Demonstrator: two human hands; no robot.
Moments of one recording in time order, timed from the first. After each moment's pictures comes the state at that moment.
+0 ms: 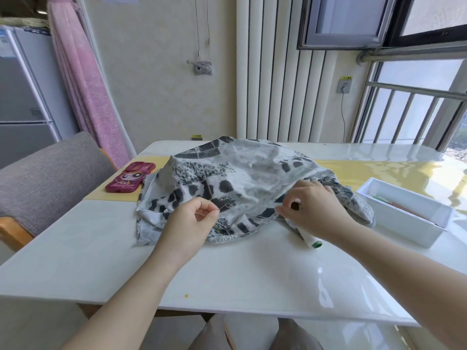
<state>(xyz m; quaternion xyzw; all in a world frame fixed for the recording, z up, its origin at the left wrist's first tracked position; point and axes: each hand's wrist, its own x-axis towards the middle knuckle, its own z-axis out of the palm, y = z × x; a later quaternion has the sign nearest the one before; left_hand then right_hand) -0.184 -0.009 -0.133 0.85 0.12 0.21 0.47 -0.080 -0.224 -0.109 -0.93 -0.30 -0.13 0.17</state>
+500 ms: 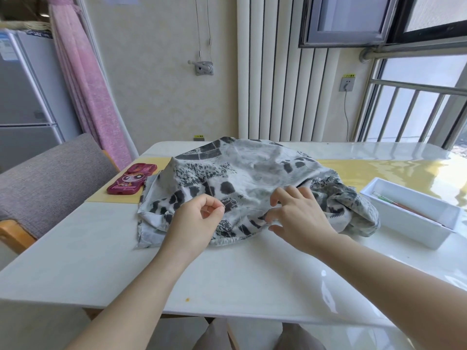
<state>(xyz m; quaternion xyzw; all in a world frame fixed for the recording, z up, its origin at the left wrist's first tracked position) -0.176 -0.014 -0.129 0.85 0.11 0.23 0.45 -0.073 -0.203 -0.139 -0.89 -0.41 -0.21 0.00</state>
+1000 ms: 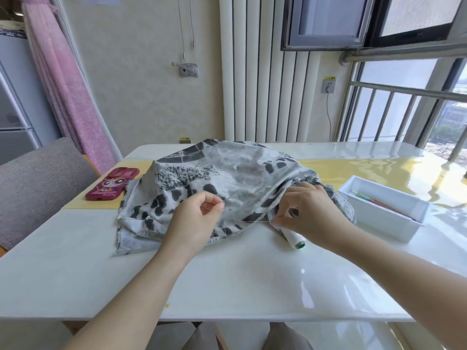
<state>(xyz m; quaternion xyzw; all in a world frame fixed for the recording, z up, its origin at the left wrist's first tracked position) -0.161 -0.038 -0.123 0.85 0.08 0.23 0.47 -0.084 -0.249 -0.108 -0.90 -0.37 -0.14 0.20</state>
